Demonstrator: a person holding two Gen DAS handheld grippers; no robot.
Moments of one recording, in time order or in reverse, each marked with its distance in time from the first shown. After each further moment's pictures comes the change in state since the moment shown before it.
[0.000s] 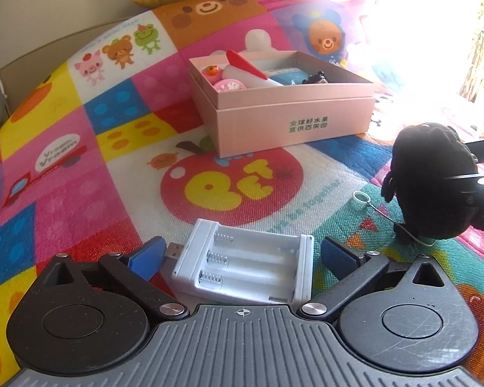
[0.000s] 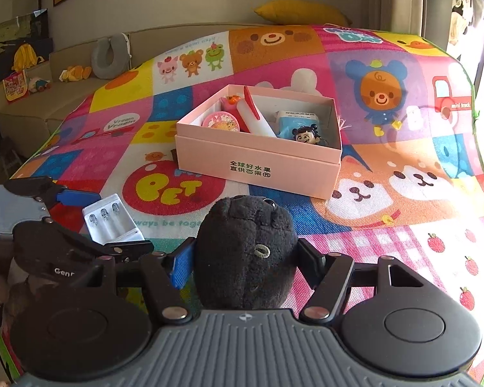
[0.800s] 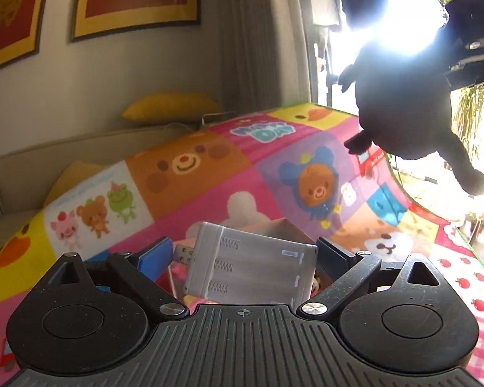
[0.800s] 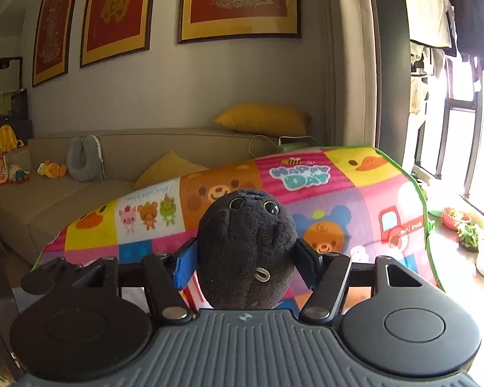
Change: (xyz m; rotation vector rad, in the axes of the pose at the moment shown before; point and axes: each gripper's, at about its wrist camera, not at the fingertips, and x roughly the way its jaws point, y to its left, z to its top) left arm 0.018 -0.022 0.154 0.021 -0.357 -0.011; right arm -0.068 -0.069 0.173 0.072 -0.309 -0.086
